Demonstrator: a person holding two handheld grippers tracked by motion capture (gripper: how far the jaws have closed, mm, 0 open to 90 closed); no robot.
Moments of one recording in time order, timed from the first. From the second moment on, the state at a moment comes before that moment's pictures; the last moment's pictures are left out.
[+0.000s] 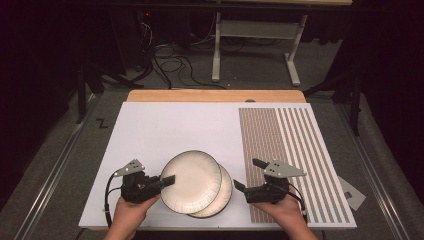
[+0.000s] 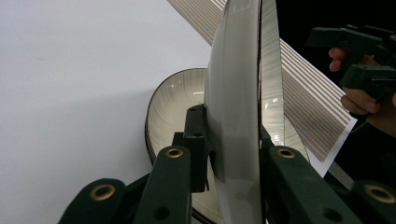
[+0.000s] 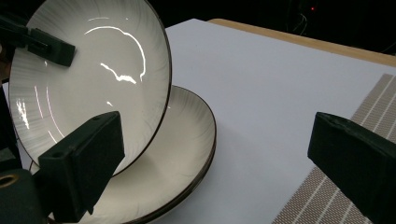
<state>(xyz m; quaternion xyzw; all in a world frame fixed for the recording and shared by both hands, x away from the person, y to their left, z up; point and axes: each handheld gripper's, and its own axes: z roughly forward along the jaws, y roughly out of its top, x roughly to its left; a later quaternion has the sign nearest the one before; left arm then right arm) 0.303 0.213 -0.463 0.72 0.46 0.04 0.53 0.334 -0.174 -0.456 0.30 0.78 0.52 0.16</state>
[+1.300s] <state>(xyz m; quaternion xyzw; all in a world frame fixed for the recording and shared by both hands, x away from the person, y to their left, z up) 0.303 0.213 -0.462 0.72 0.45 0.04 0.53 0.346 -0.094 -0.489 0.29 0.82 0.48 0.05</state>
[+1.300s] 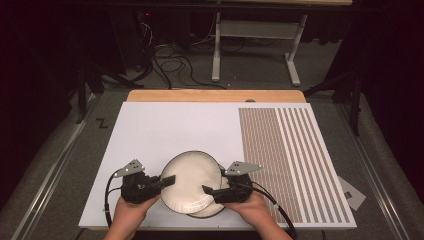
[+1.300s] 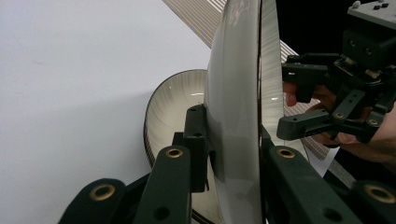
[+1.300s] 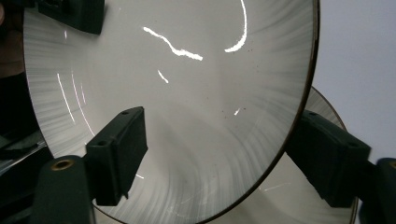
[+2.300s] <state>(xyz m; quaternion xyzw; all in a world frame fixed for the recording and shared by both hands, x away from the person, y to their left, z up) 0.298 0.206 -0.457 0.73 0.43 0.06 0.54 0.351 -0.120 -0.485 0.34 0.76 0.54 -0.01</state>
